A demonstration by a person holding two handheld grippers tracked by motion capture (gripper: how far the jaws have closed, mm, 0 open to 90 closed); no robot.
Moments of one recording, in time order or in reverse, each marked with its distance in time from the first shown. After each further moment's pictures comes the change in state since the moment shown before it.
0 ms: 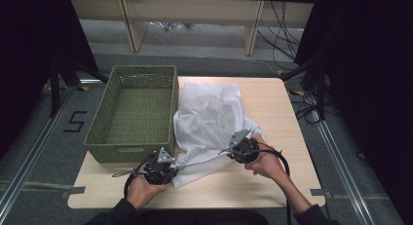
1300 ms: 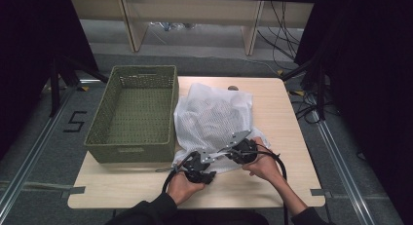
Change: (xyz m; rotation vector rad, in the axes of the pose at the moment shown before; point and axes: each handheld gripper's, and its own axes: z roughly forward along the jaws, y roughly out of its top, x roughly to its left) left arm -0.069 0.055 0.064 -0.032 -0.064 0.153; right arm -0.008 0.001 0.016 -0.062 -0.032 0.097
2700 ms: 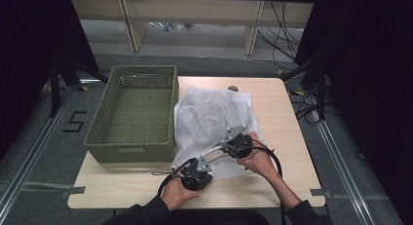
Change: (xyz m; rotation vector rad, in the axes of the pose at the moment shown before) left arm -0.010 -0.015 -0.014 0.020 -0.086 0.047; right arm -0.005 0.012 0.005 -0.026 -0.016 -0.015
